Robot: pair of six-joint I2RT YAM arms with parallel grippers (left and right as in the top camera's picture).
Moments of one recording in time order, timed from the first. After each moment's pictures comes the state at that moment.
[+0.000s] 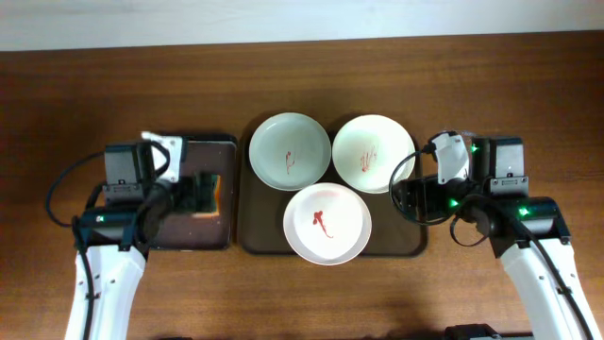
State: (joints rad) left arm 0.02 1.18 0.99 -0.72 0.12 0.06; right arm 0.03 1.13 0.98 -0.83 -0.35 -0.06
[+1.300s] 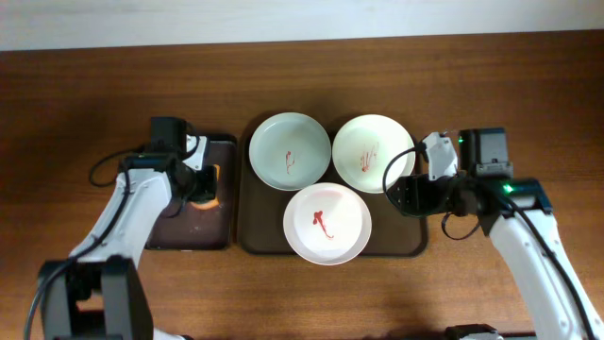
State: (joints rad) left arm -0.02 1.65 1.08 -0.70 0.10 0.02; right arm 0.03 1.28 0.98 -0.85 -0.40 -0.02
